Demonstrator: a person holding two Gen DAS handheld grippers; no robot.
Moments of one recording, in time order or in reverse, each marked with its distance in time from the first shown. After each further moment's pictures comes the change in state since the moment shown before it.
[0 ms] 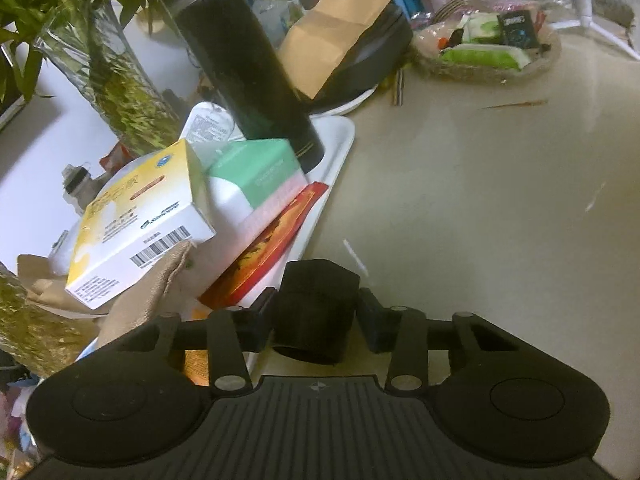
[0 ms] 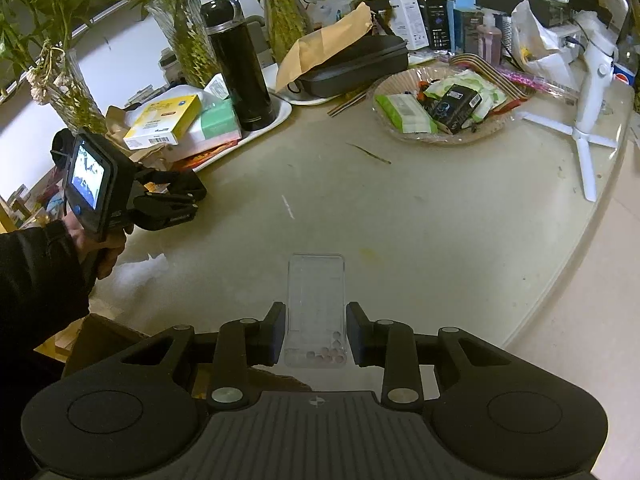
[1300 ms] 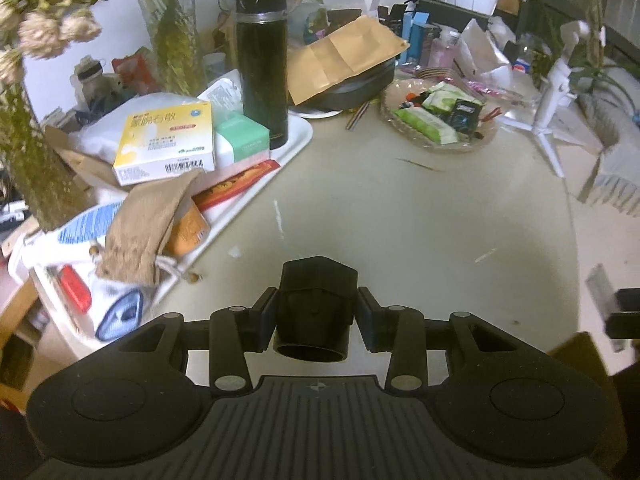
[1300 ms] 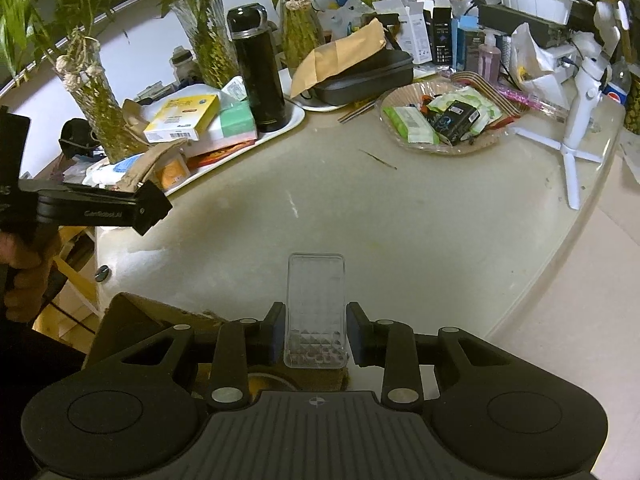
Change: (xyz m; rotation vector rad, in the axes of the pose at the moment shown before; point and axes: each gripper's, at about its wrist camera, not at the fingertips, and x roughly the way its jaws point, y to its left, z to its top) left arm -0.146 0.014 0.005 -0.398 0.118 -0.250; right arm -0.041 0.034 -0.015 -0.042 -0.015 -0.035
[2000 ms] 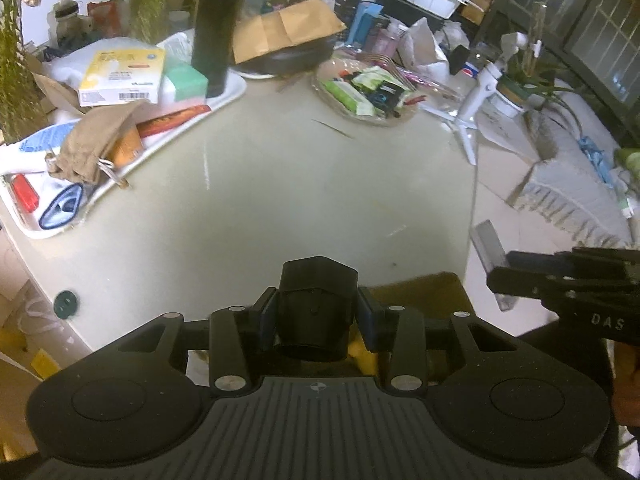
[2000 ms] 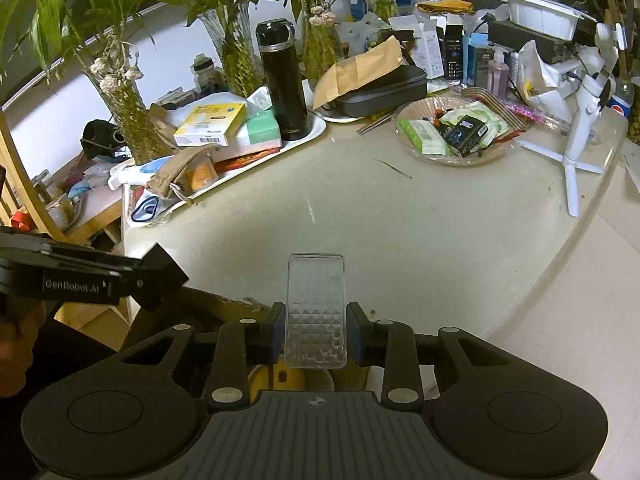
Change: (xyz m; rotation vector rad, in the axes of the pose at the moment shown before) left arm -0.052 -0.035 -0.045 -0.116 0.073 -0.219; right arm -0.037 0.021 -0.012 -0.024 -0.028 0.024
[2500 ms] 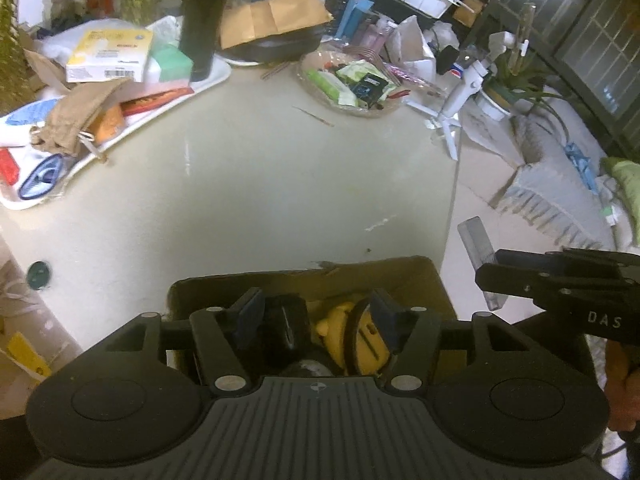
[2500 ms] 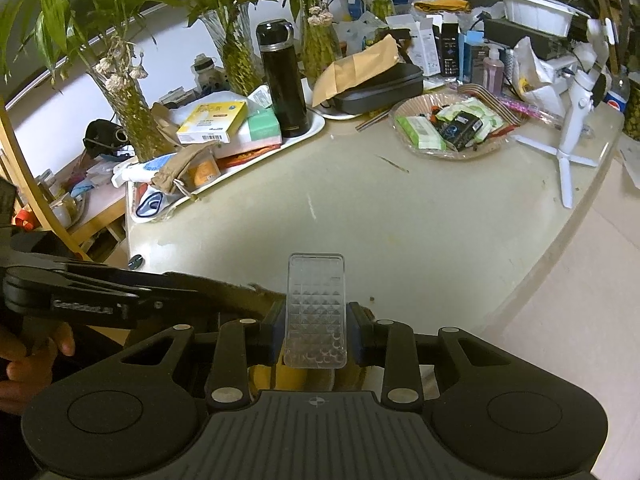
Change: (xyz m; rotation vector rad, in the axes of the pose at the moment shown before) left arm 0.000 -0.007 -0.017 -0.039 -0.004 -0.043; right arm -0.012 -0.001 -0.009 0.014 0.008 0.001
